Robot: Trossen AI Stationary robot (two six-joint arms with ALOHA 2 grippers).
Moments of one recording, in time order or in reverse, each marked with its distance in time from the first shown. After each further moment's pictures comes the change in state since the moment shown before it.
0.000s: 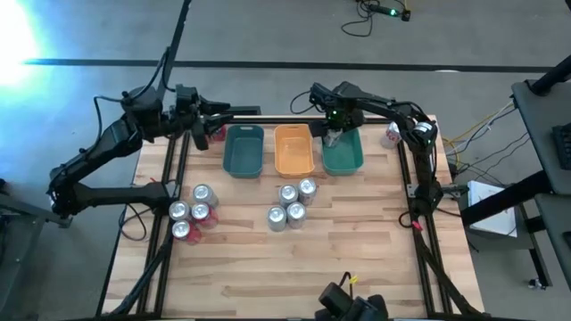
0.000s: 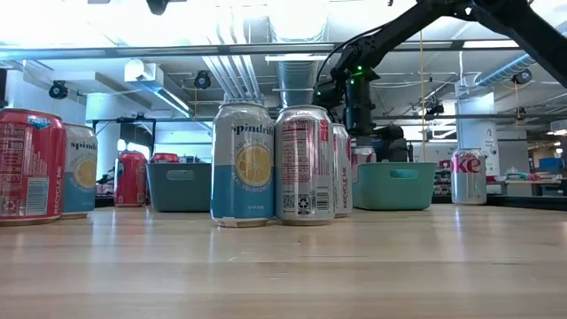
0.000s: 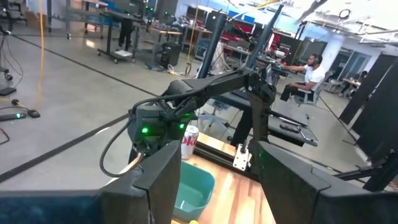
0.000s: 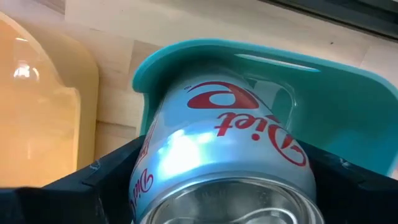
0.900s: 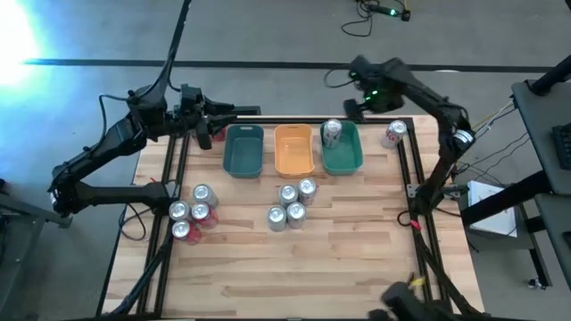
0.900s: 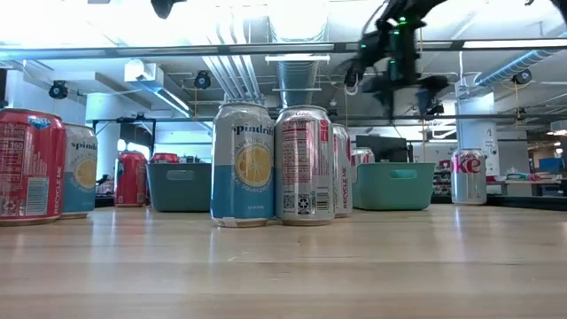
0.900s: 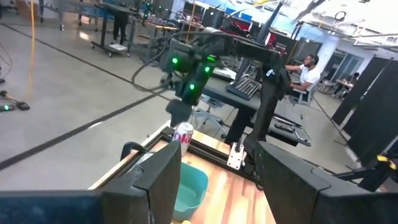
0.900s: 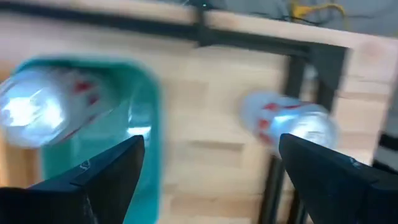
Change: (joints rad) left arm -0.001 0.046 -0.002 0.035 0.023 -0.035; right arm -0.225 -0.351 -0.035 -0.260 0.118 -0.101
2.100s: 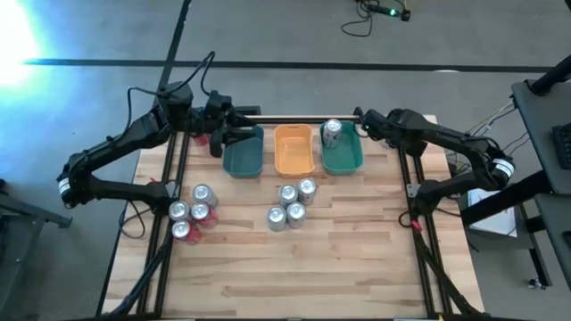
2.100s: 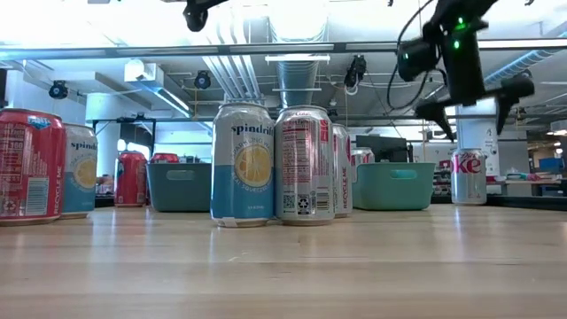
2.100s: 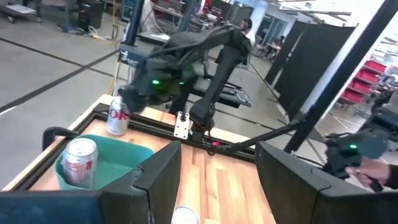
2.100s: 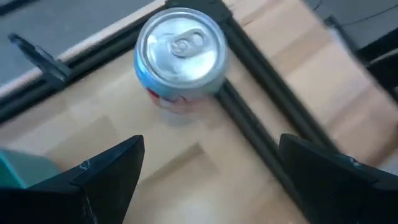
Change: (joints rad) left arm 0.001 0.145 0.000 0.073 0.324 0.040; right arm 0.186 -0.401 -0.745 0.262 0.396 0.915
